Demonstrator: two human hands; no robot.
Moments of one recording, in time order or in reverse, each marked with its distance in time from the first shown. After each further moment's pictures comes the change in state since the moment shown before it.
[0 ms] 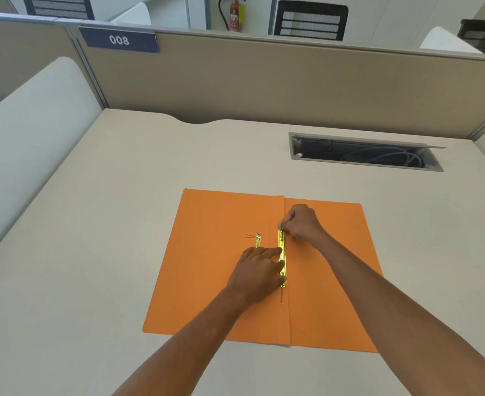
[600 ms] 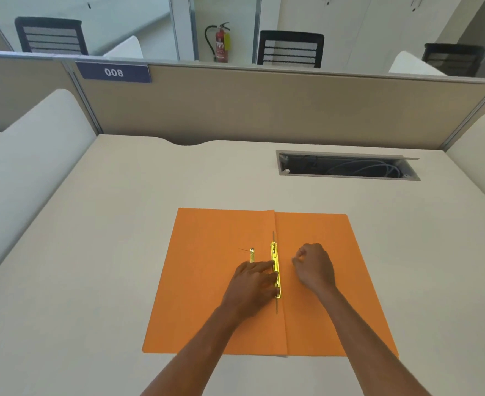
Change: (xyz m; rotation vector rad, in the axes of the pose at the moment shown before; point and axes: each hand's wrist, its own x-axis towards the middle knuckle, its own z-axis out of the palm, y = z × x) left_hand -0.004 -0.009 0.010 -0.115 0.050 0.005; right_hand -0.081 0.031 0.005 -0.161 0.213 0.110
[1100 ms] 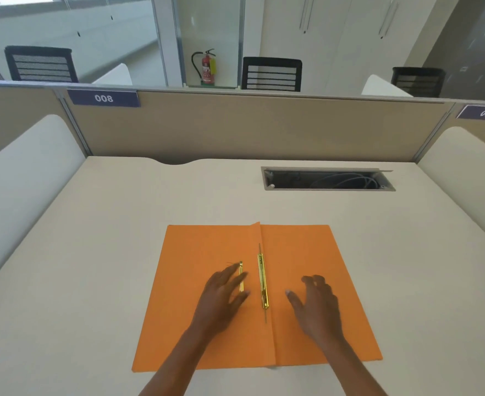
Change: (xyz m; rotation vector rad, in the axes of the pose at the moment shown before) left_hand -0.028 -0.016 -0.022 -0.015 0.191 -0.062; right_hand -0.071 0.028 -0.013 -0.190 0.075 -0.046
